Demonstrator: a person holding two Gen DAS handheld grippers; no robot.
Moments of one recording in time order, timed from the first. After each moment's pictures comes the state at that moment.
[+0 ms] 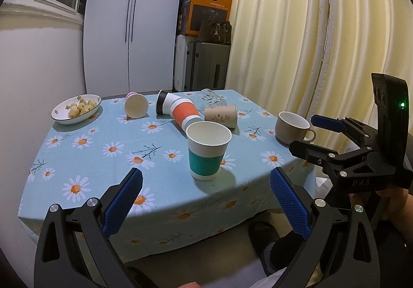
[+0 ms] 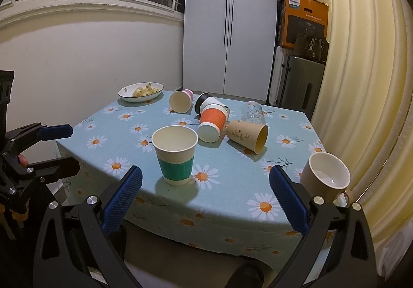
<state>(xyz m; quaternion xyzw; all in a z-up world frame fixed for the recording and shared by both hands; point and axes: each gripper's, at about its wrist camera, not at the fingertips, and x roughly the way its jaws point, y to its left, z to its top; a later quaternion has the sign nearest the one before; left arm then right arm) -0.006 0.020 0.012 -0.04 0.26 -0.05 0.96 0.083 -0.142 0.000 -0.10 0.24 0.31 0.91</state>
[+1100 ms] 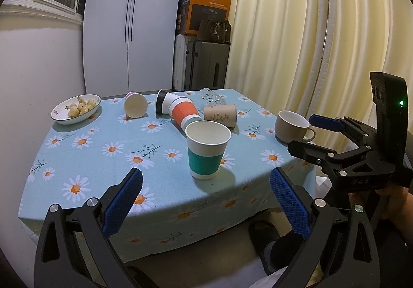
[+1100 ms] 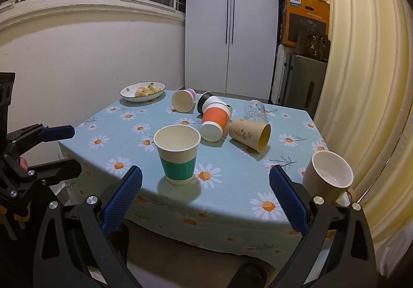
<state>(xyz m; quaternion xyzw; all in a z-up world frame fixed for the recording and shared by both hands) -0.007 0.019 0.013 -0.04 0.26 -0.05 0.96 0.086 -0.139 -0.001 -0.10 0.24 0.32 0.91</state>
